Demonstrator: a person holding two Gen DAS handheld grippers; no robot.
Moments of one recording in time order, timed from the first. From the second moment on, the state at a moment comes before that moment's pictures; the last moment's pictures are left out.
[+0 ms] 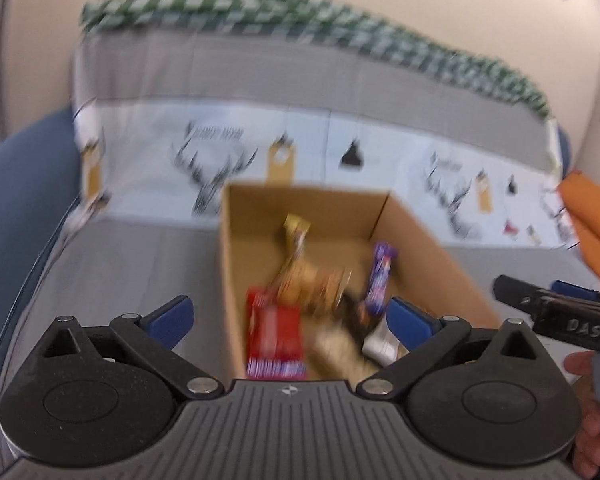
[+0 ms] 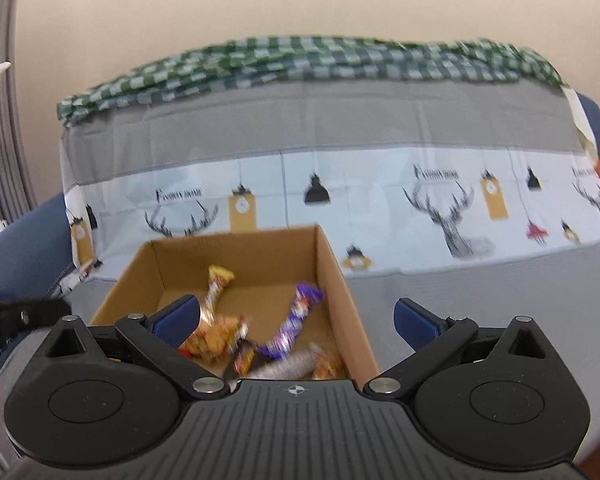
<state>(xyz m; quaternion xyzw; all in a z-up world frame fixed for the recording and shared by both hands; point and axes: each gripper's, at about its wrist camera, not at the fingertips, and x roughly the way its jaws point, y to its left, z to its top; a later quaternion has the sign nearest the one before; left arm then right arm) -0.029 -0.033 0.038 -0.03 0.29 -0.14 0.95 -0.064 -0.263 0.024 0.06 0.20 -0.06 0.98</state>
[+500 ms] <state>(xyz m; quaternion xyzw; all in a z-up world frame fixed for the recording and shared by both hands) -0.020 -0.050 -0.008 -0.03 0.35 -0.14 0.93 -0.073 -0.267 -0.003 0.05 0.28 -0.07 0.96</state>
